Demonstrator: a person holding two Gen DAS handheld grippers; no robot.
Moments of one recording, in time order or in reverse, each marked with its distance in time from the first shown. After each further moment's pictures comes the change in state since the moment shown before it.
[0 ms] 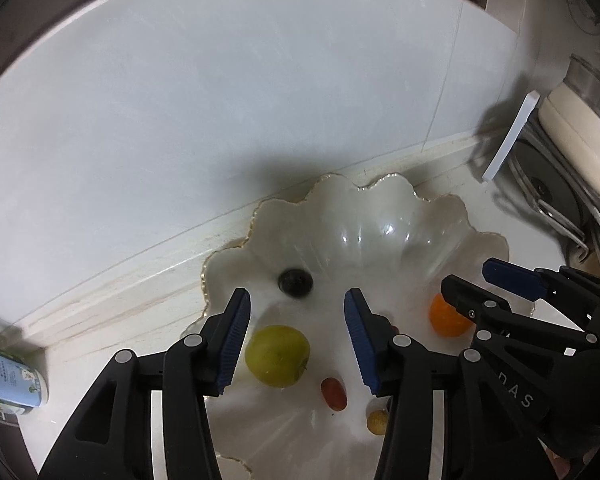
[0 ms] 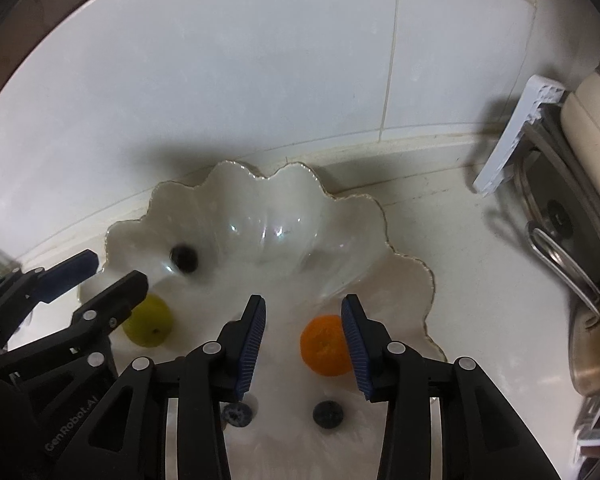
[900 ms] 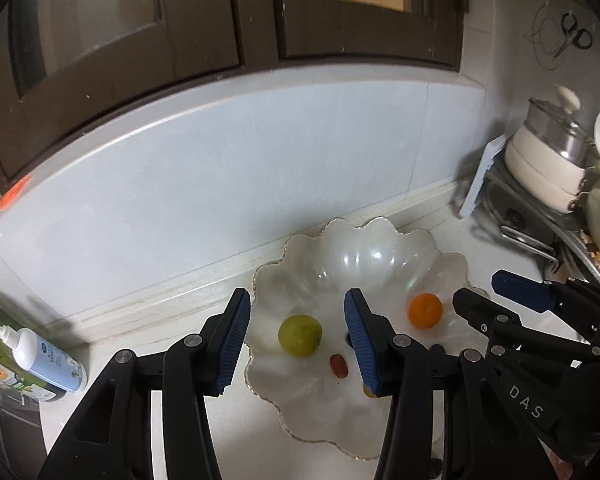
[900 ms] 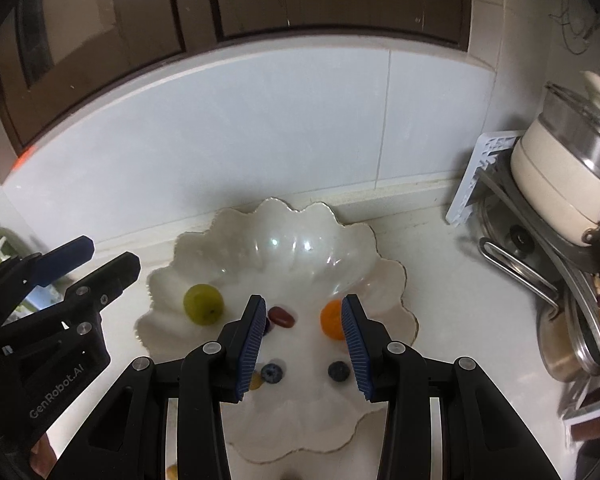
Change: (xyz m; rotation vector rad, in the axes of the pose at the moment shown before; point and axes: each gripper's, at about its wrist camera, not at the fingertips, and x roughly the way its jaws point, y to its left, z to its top) left arm -0.111 0.005 -0.030 -0.013 -0.195 0.044; right arm -0.102 0.016 -0.038 -0.037 -0.184 0.021
